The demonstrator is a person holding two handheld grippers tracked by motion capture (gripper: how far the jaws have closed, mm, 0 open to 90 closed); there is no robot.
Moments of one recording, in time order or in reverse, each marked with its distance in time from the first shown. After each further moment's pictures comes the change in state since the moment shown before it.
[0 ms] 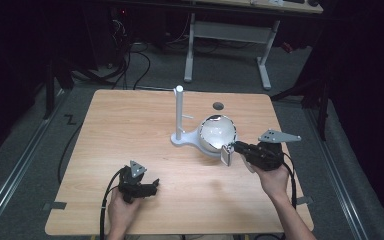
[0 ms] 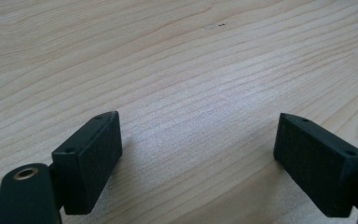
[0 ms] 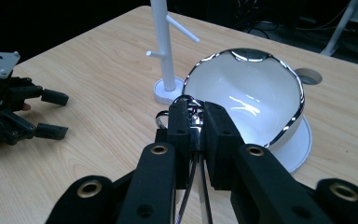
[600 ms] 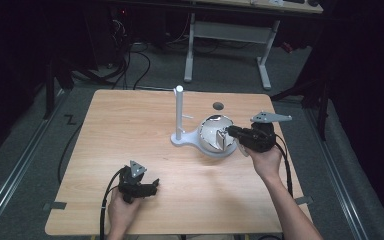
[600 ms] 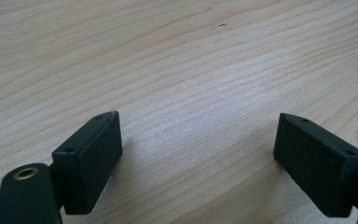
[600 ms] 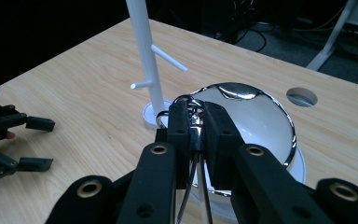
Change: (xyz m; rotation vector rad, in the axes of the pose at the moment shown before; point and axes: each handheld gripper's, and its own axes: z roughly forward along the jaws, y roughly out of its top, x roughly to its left) left arm 0.000 0.000 0.000 0.000 0.000 0.002; right arm -0.014 0.037 0.030 0.014 -0.012 0.024
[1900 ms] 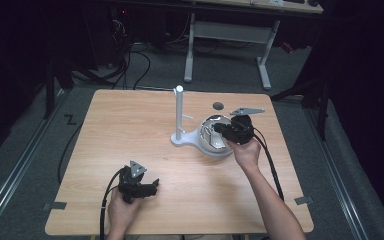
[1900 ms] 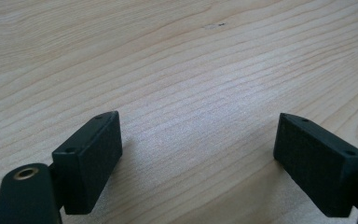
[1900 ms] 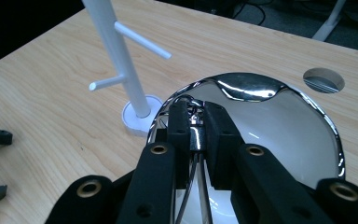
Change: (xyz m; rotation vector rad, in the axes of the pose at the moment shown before) left arm 0.000 0.000 0.000 0.000 -0.001 0.000; right arm -0.012 -0.002 0.072 0.073 -0.020 0.072
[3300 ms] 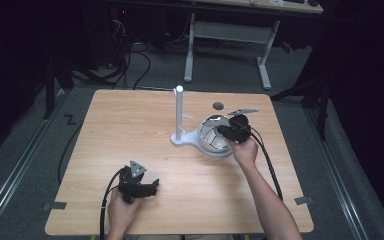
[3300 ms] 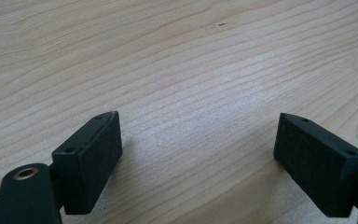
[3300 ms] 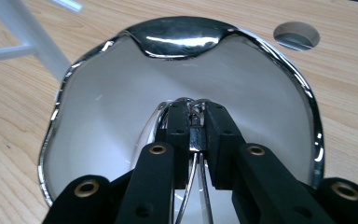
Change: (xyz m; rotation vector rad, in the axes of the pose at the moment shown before) left arm 0.000 0.000 0.000 0.000 0.000 0.001; right arm -0.029 -0.016 0.039 0.114 -0.114 0.053
